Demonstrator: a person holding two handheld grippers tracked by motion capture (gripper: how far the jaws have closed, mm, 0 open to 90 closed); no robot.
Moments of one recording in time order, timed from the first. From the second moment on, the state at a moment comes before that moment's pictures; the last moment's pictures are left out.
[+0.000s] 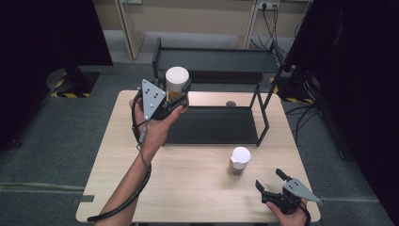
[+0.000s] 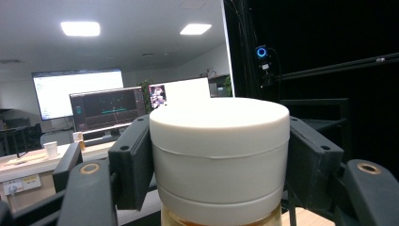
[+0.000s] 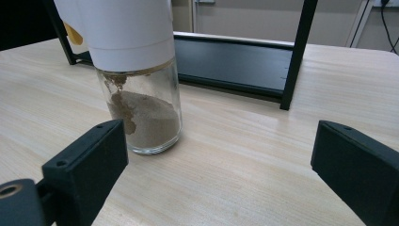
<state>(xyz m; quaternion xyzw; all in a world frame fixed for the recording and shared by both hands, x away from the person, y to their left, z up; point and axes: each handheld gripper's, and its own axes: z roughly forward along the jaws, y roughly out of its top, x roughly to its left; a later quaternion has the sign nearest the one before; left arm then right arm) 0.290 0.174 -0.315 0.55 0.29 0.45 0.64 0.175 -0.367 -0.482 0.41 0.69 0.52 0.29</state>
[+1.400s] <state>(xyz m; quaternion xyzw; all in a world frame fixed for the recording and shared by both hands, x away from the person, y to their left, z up) 0.323 0.164 -0.276 0.53 0.31 0.46 0.64 0.175 -0.368 -0.483 0.42 0.68 0.52 0.29</state>
